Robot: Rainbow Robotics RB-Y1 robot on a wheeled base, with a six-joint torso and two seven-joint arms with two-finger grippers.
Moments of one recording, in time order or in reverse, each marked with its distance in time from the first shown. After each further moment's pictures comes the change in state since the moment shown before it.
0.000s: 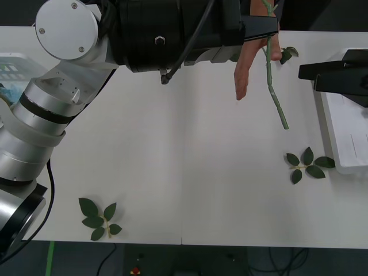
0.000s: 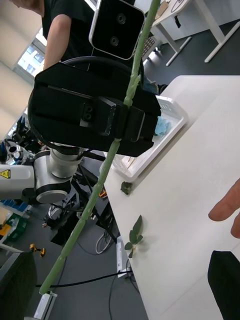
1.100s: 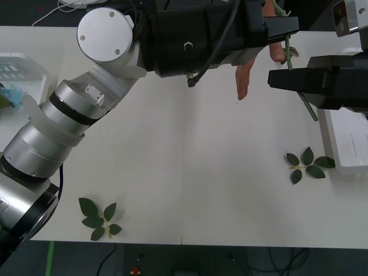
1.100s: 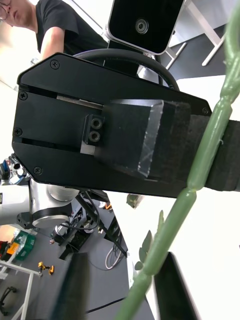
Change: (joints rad) right arm -0.108 0.033 0.186 -0.083 0.000 -0.204 -0.037; left arm -0.051 -0.047 -0.099 0.129 0.079 -0.124 -0.098
